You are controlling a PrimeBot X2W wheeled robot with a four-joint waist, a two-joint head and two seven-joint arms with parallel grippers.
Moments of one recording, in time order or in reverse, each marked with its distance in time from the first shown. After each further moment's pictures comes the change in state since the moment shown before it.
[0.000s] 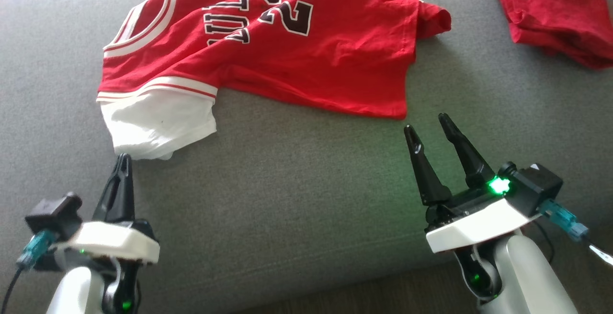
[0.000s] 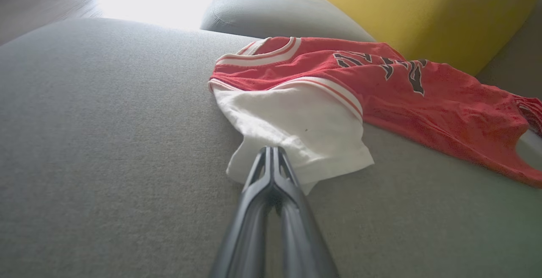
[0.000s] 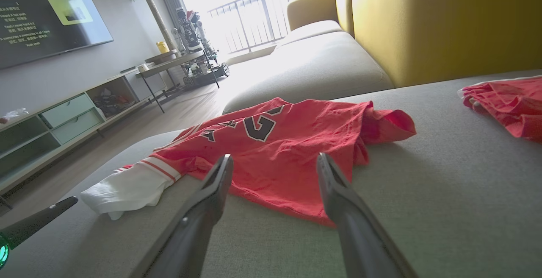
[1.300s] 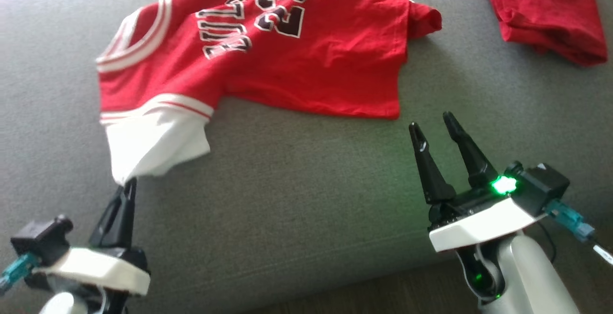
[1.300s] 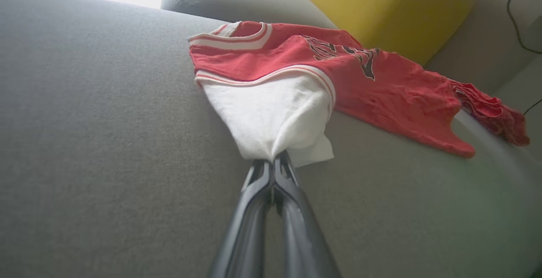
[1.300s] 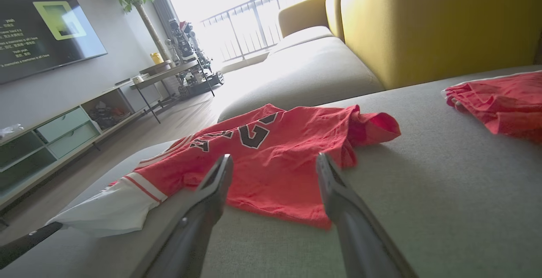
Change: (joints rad) left arm 0.103 0.168 -0.141 -0.131 -0.209 -0.010 0.003; right arm -0.001 0.000 -0.007 -0.005 0.040 0.000 0.000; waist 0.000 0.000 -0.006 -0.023
